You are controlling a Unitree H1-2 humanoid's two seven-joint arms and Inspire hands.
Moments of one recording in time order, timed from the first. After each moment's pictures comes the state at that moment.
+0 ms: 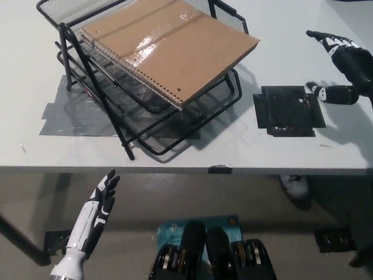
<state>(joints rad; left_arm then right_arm) -0.06 0.18 -0.04 0.16 0.16 -0.31 -0.03 -0.79 -0.71 0.54 0.18 -0.22 0.15 0.04</state>
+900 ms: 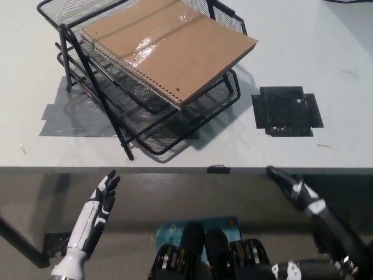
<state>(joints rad) -0.04 0.18 -0.05 0.16 0.15 -0.30 -0.04 0.07 -0.43 0.36 -0.58 0.15 0.06 -0.02</state>
